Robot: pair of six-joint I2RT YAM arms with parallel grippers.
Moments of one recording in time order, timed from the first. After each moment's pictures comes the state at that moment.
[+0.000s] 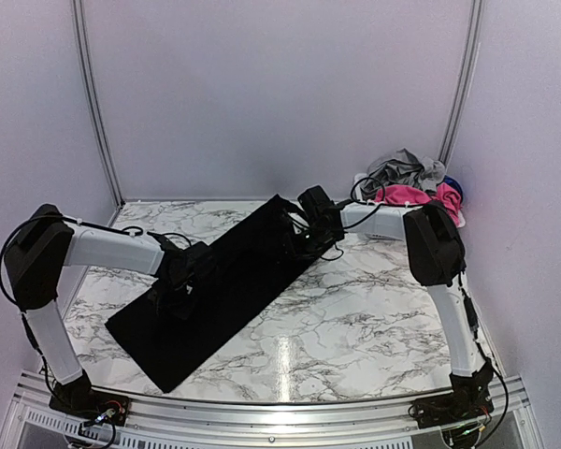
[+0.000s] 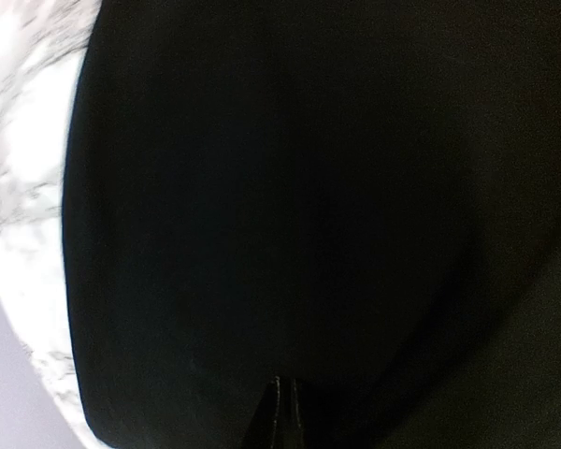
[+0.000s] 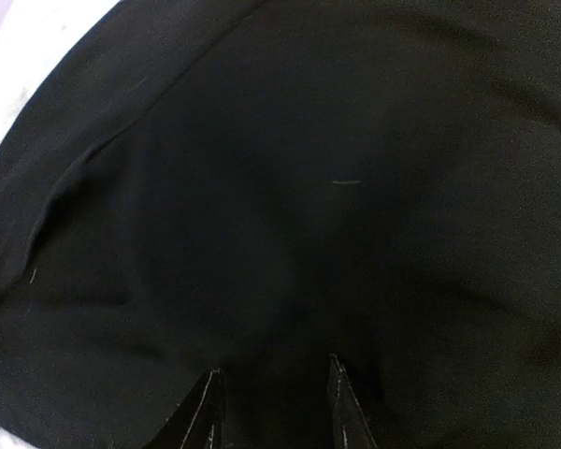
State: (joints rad) left arm -0.70 1.81 1.05 -0.82 -0.39 -0.34; right arm 0.59 2.39 1.89 -0.51 -0.33 0.26
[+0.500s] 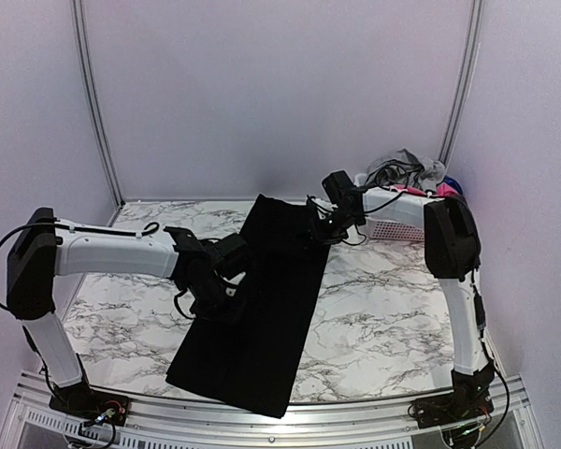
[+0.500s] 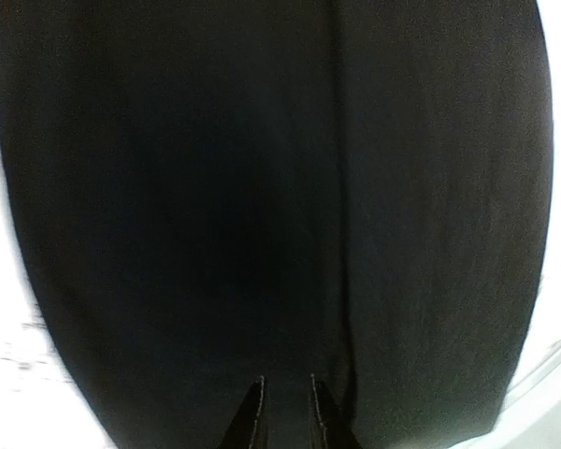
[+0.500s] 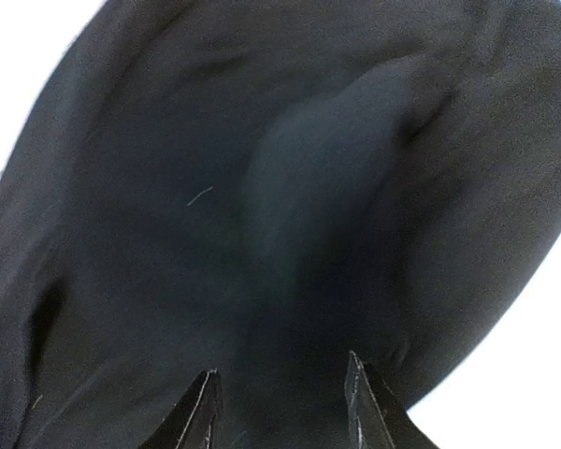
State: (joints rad) left arm -0.97 1.80 1.25 -0.81 0.05 -0.57; right arm 0.46 2.34 1.94 -0.63 -0.23 0.15
